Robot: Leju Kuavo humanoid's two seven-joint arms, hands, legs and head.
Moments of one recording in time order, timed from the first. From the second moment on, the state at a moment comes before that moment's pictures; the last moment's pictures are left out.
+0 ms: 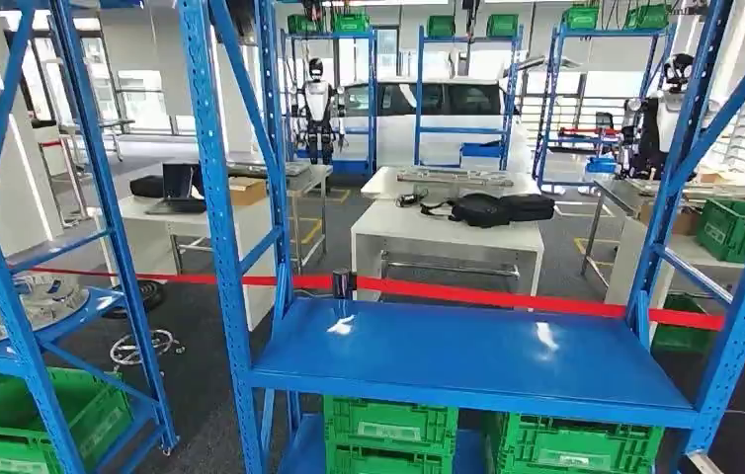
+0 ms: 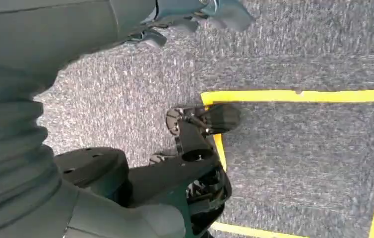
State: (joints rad) left arm -0.16 -0.20 0.94 -0.19 -0.90 -0.16 -0.28; right arm -0.64 -0.44 -0.08 -0.39 1.42 -0.70 0.03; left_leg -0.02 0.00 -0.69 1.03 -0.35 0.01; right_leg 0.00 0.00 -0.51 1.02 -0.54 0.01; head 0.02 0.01
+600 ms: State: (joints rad) left arm -0.16 -0.20 0.94 -0.19 -0.92 -0.16 -0.27; right arm -0.59 -0.41 -0.10 -0.42 1.46 -0.70 0.08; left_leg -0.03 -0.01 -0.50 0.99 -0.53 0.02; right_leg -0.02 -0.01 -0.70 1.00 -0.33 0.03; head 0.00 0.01
